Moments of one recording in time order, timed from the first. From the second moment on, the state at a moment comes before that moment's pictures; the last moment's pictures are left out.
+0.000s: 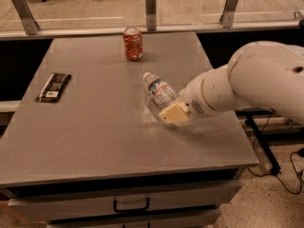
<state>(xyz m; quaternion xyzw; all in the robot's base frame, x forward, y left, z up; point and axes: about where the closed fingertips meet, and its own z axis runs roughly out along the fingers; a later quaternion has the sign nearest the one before) 0.511 -0.070 0.858 -0.40 0.84 0.07 0.36</state>
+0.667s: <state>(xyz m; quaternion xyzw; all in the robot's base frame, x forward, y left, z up) 0.518 -0.020 0.865 -0.48 0.79 0.09 0.37</state>
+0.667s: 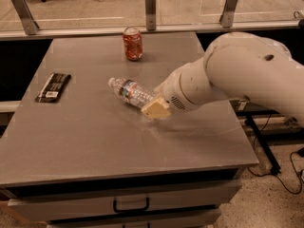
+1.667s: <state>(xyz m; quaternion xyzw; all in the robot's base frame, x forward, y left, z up) 0.526 0.101 0.877 -0.55 0.75 0.13 0.34</state>
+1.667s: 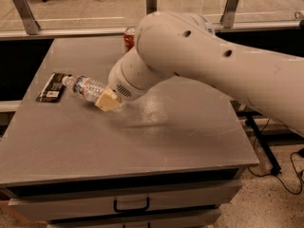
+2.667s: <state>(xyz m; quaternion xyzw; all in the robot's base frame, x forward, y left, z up) 0.559 0.140 0.868 -0.53 0.76 0.15 0.35</state>
